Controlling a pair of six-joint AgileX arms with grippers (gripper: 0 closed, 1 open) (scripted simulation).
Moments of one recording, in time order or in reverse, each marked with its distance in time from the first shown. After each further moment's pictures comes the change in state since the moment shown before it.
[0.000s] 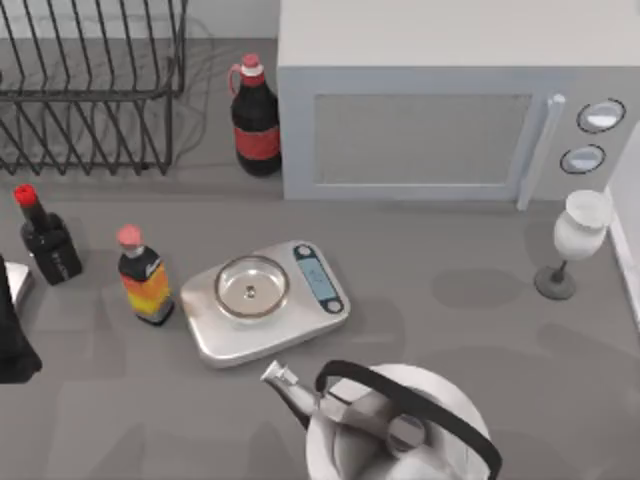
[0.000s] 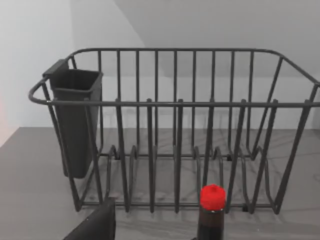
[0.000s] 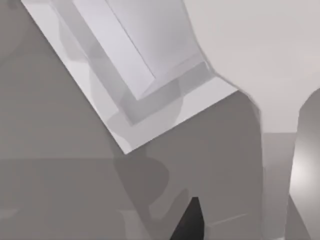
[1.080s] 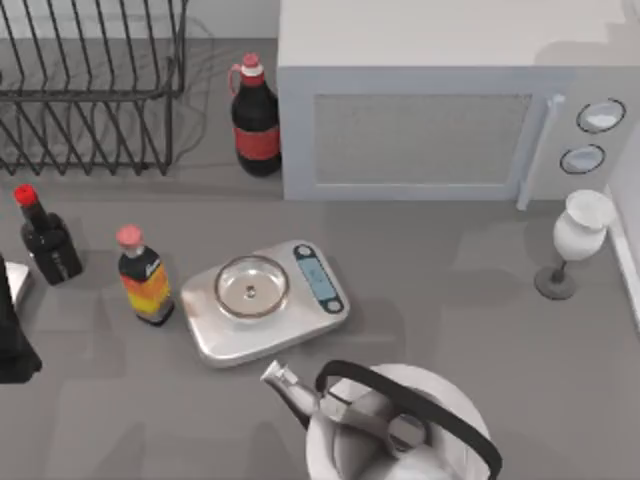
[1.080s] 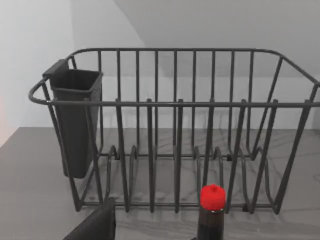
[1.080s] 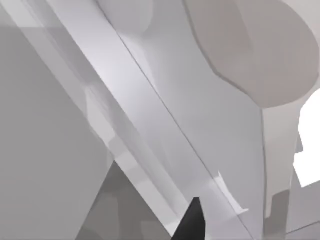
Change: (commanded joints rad) left arm 0.000 0.000 0.000 0.000 0.000 0.000; right arm 0.005 1.007 1.398 -0.510 -0.046 0.008
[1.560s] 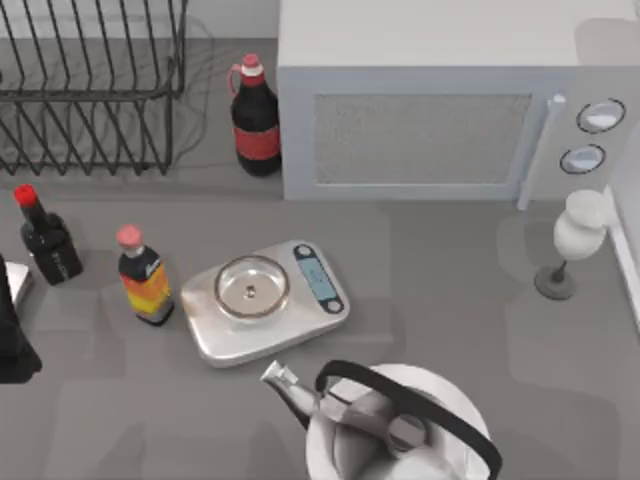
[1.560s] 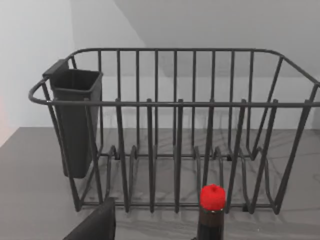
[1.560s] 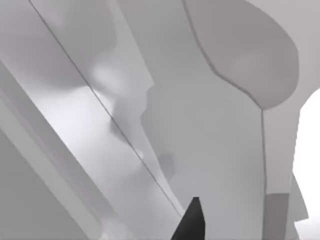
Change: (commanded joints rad) left arm 0.000 0.000 0.000 0.000 0.000 0.000; right arm -0.011 0.326 0.508 -0.138 0.068 -0.003
